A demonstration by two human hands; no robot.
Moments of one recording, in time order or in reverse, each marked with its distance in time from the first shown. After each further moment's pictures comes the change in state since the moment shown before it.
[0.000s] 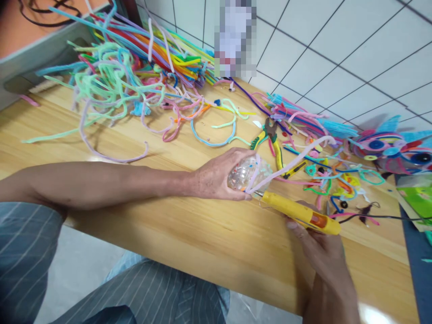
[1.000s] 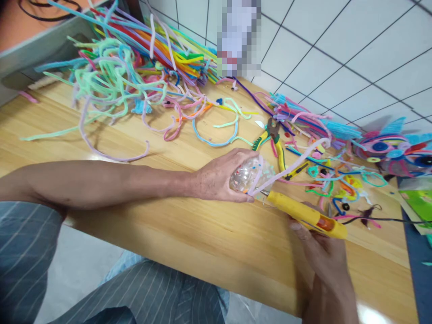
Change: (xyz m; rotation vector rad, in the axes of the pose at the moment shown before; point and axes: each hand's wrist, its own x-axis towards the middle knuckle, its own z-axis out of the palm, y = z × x) left_hand 0.000 0.002 -0.001 0.001 -0.005 0.022; right_hand -0.003 0.011 0.001 0.025 0.111 0.042
